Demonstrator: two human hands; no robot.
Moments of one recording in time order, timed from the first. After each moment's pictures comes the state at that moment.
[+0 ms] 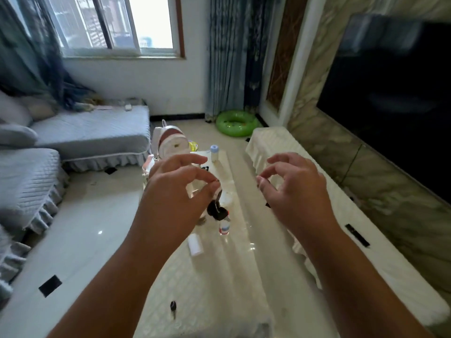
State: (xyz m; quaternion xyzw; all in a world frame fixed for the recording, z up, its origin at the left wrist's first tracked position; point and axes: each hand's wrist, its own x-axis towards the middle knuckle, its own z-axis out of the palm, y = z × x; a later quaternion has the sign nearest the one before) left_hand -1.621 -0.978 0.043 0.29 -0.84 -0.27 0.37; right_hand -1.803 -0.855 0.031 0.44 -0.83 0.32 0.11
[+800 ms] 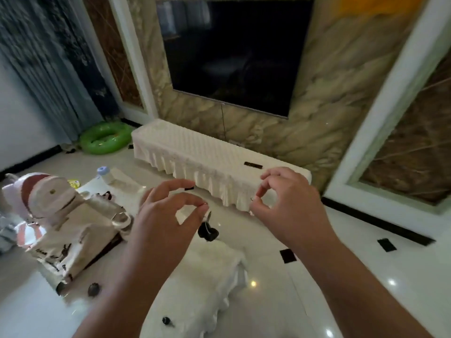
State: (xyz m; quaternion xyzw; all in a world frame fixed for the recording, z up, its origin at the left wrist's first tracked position) left_hand -1.563 -0.948 0.024 0.00 -0.91 -0.35 0.21; right_hand -1.613 -0.726 0.024 0.11 -0.93 0.30 0.16
